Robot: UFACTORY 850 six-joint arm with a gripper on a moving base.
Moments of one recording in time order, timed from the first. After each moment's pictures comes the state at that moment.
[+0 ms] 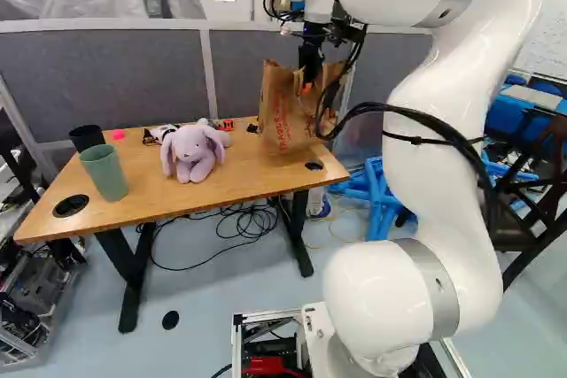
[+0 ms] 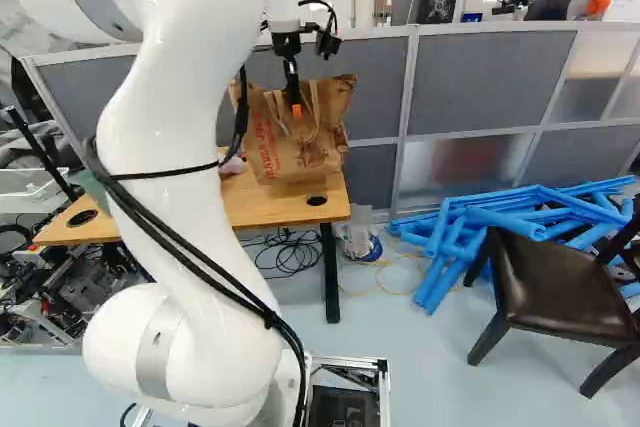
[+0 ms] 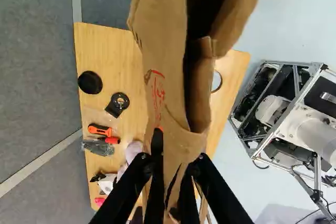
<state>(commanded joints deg) 0.7 -22.6 -96.3 1.6 -65.9 69.8</state>
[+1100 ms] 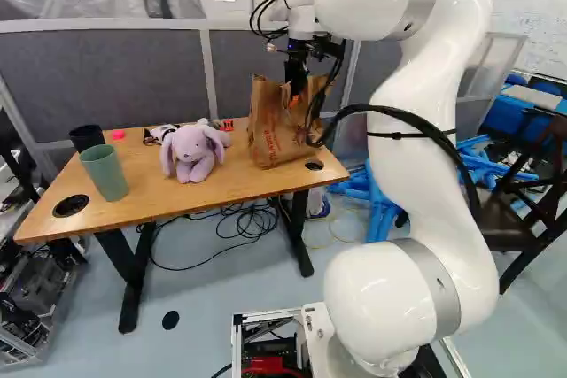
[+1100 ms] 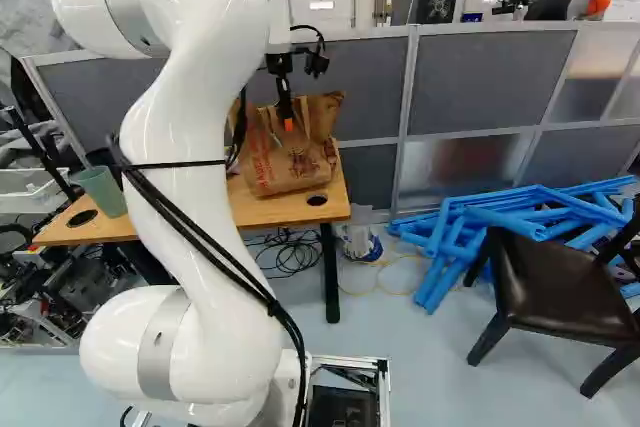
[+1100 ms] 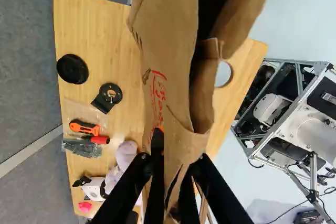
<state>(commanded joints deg) 3.6 -28.9 -97.9 1.6 -65.9 69.8</state>
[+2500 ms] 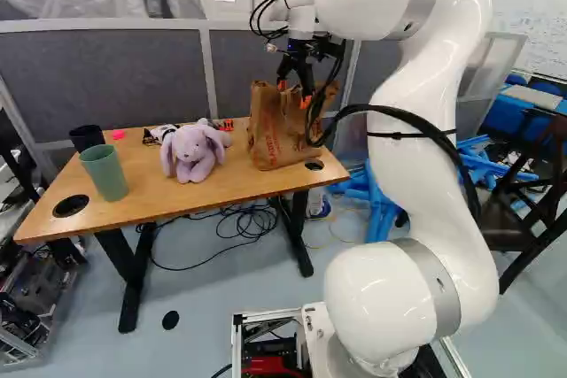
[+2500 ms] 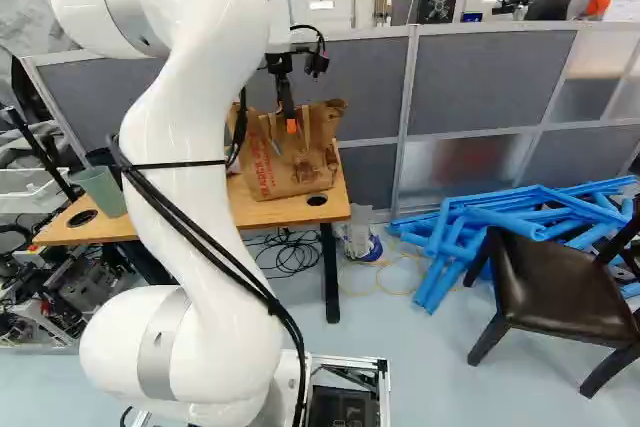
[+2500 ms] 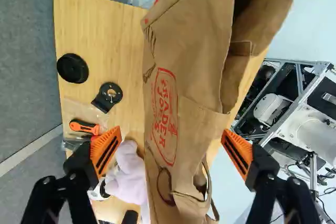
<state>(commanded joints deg) 3.6 -27.6 -97.9 1.6 -65.9 69.8</state>
